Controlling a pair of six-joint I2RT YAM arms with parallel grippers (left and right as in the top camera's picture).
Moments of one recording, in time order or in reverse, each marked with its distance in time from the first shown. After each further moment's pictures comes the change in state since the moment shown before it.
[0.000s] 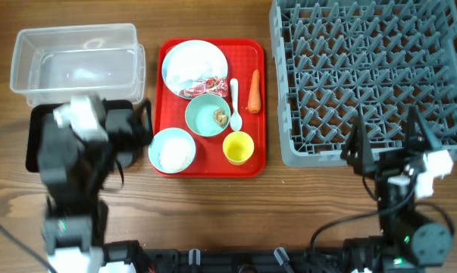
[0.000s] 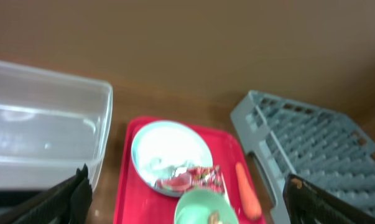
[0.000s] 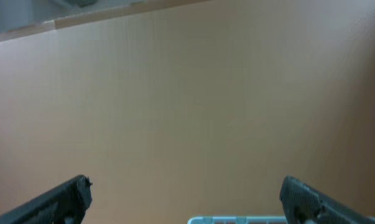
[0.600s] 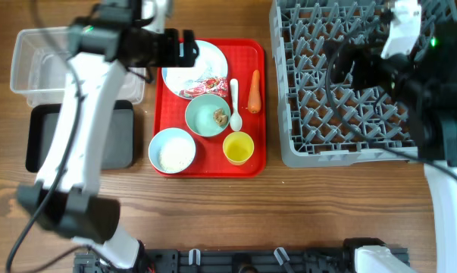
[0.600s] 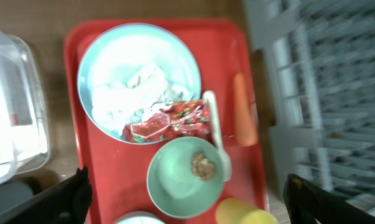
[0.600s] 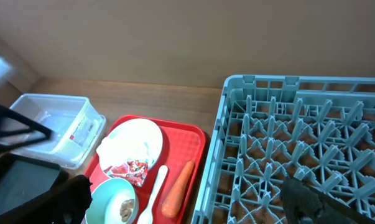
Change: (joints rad) left arm -0.276 1.063 1.165 -0.869 -0.080 0.156; right arm 0.000 0.925 1.097 -1.093 -0.243 -0.116
